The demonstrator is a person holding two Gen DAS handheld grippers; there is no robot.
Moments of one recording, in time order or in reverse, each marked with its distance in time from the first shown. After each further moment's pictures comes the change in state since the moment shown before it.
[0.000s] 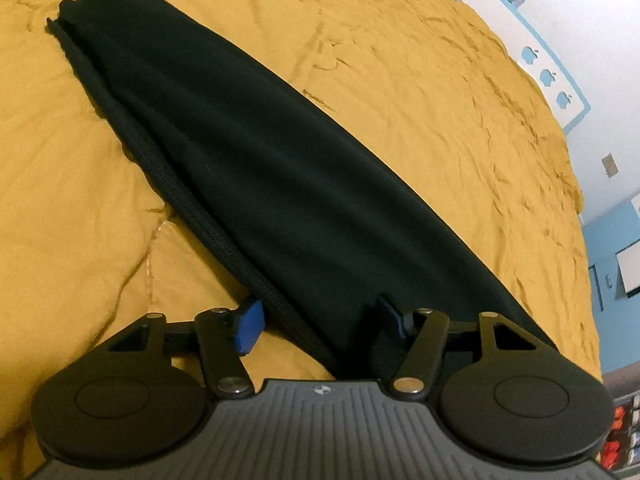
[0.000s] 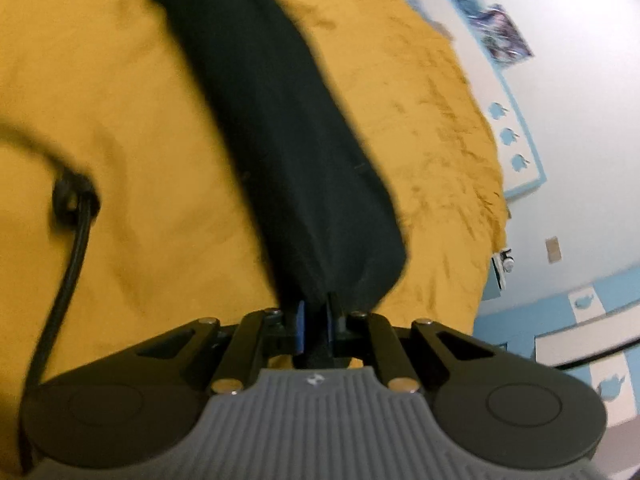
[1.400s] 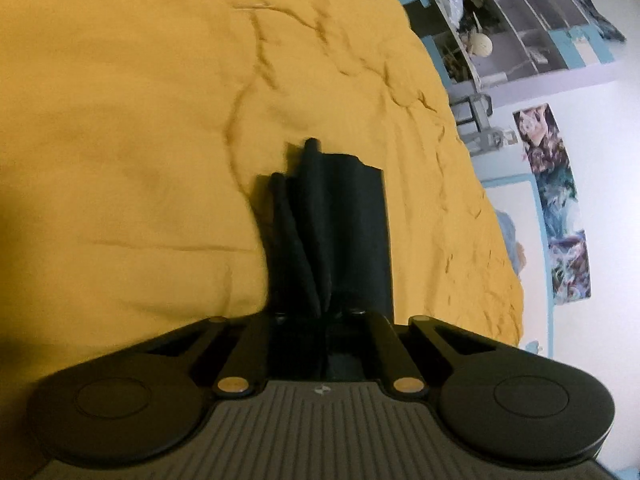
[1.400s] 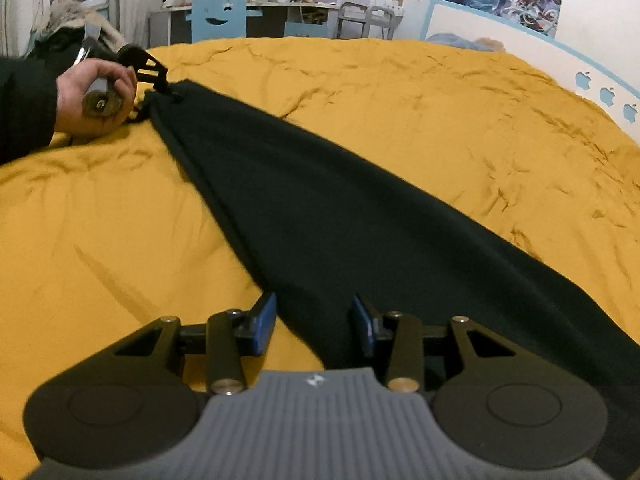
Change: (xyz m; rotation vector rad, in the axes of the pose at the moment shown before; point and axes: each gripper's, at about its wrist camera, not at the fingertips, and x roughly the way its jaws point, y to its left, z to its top) left arm 0.023 0.215 0.114 -0.762 -0.391 -0.171; right arm -0.002 0.075 0.318 0.577 -0.309 0.492
